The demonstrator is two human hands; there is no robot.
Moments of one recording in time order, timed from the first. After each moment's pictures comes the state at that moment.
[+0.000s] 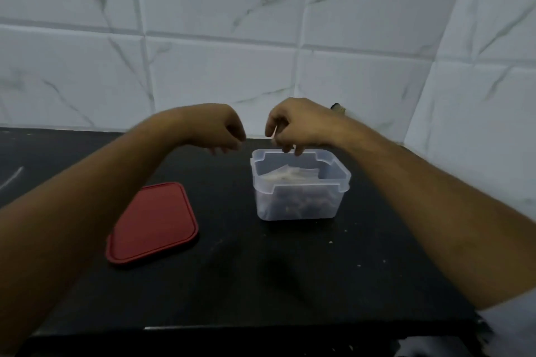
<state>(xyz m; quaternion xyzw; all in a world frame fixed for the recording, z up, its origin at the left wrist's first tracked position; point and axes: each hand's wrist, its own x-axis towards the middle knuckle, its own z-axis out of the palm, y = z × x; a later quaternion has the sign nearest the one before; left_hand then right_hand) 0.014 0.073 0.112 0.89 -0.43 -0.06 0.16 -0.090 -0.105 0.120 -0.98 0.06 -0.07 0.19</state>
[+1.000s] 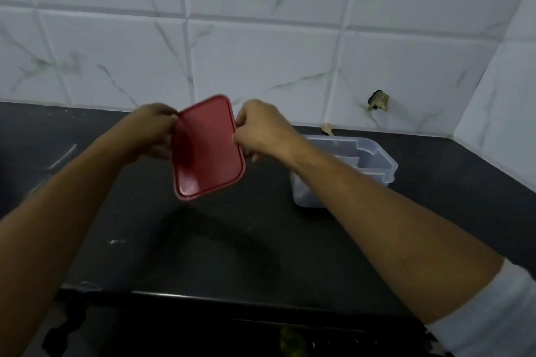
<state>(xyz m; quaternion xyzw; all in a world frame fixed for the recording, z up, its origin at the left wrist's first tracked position) 0.049 0.200 0.055 0.84 -0.12 -0.02 0.52 -0.040 0.009 0.073 -0.95 0.04 -0.13 0.28</state>
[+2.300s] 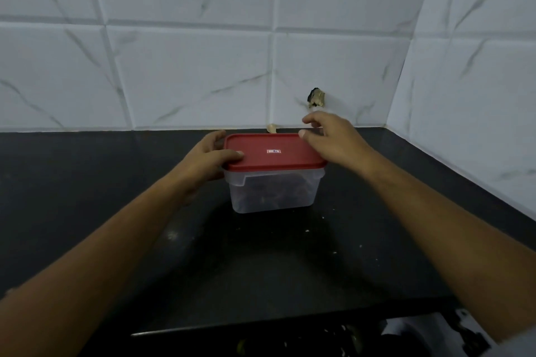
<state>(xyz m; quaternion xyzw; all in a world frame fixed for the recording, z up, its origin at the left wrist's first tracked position) -0.005 0.030 0.005 0.71 -0.28 -0.18 0.62 -0.143 -0.195 0.052 -0.93 0.16 -0.23 0.26</state>
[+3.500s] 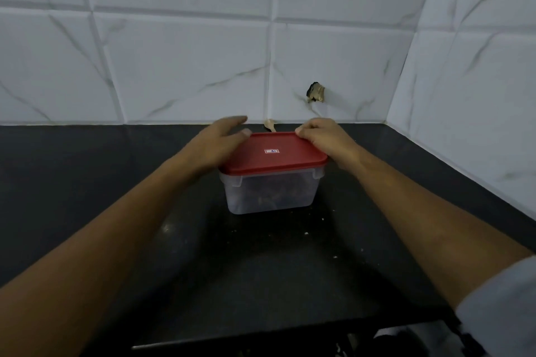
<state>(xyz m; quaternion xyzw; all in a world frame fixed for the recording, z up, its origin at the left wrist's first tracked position) -0.004 0.009 0.031 0.82 -0.37 -0.06 0.43 -0.103 -0.215 0.035 -0.86 0.23 -0.17 0.42</state>
